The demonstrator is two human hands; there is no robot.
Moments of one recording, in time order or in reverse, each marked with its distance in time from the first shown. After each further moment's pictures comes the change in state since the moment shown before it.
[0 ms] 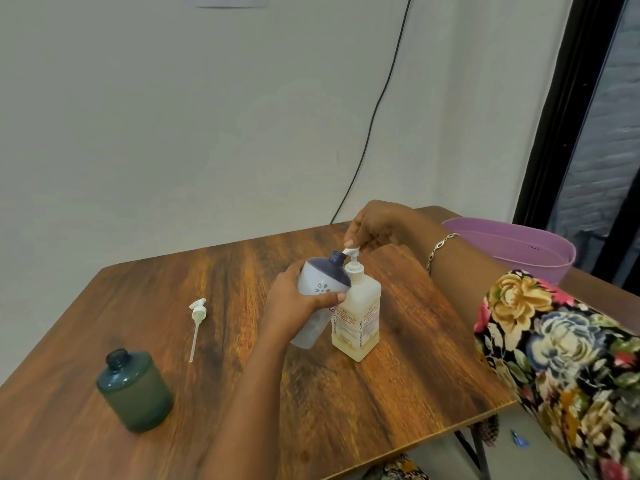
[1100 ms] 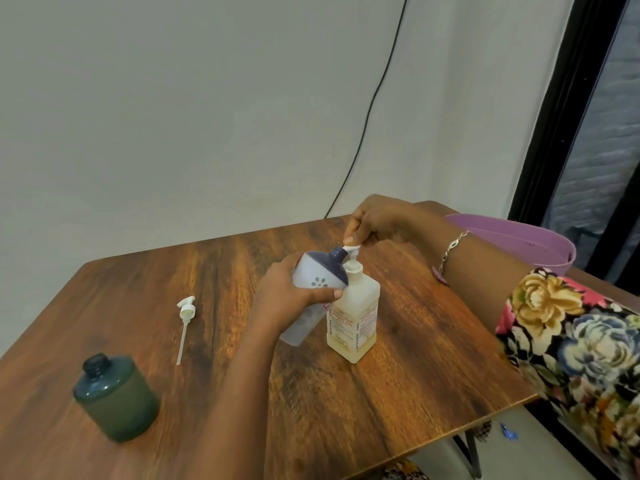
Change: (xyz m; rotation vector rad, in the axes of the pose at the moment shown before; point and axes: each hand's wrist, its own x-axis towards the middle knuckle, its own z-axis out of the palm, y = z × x) left_hand 0.012 0.005 -0.007 0.099 -0.058 0.015; right_hand 0.010 0.008 -0.004 0.000 0.004 -0.071
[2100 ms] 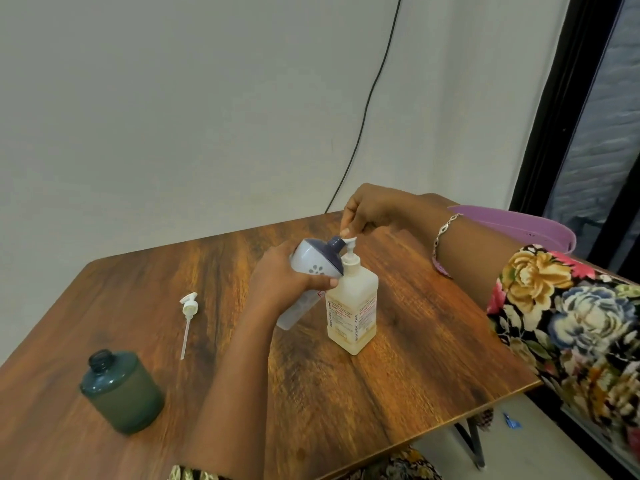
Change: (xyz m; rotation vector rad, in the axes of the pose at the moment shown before) left_hand 0.007 0.011 -0.007 0.133 0.028 0.012; right_hand 0.002 -0.007 -0.003 -0.154 -0.005 -0.048
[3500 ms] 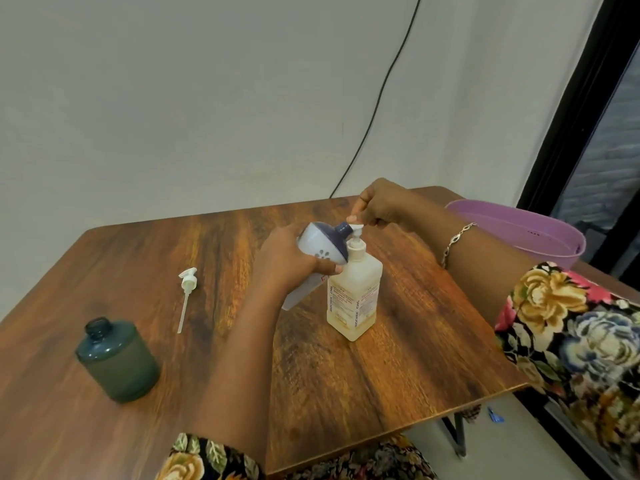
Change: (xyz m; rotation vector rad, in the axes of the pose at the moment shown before) left_hand 0.006 -0.008 0.007 0.014 0.008 -0.020; right_hand 0.000 0.008 0.012 -0.057 0.084 0.048
